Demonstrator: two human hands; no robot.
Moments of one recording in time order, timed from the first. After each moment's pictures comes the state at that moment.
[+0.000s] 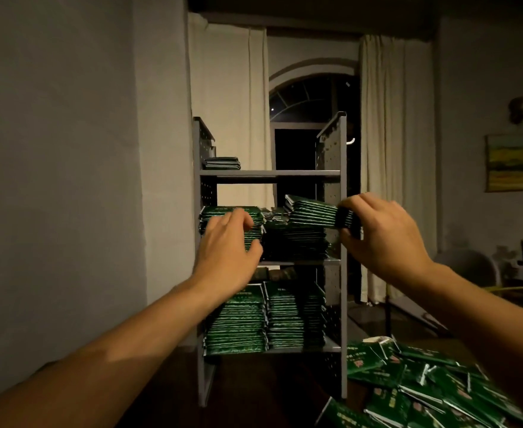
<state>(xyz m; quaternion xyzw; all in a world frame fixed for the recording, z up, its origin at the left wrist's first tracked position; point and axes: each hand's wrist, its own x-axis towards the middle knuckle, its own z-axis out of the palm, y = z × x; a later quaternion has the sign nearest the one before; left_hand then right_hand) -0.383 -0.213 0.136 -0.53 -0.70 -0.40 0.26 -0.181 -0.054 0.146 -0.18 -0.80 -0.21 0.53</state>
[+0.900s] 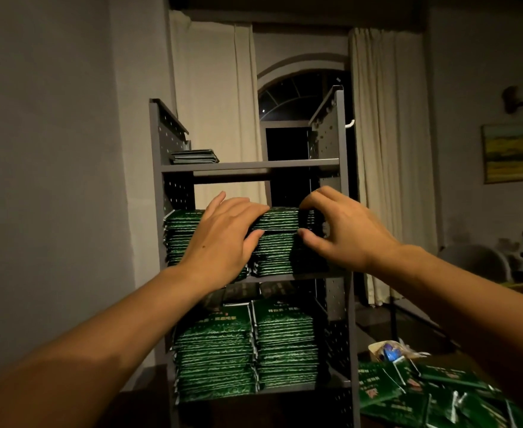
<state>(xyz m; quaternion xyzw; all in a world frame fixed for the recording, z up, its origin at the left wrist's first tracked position) -0.447 -0.119 0.153 -0.64 -0.59 -0.27 0.42 -0.247 0.011 0.161 -0.14 -0.88 -0.12 0.44</state>
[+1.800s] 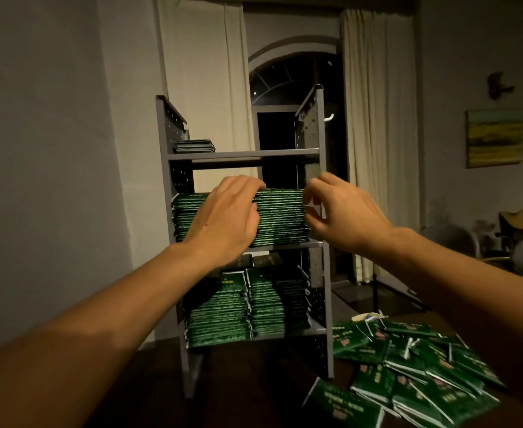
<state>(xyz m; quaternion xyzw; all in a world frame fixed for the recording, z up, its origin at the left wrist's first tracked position) -0.392 -0.167 0.159 -0.64 -0.60 -0.29 0.38 -0.198 -0.052 0.159 -0.19 -0.87 -0.10 0.43</state>
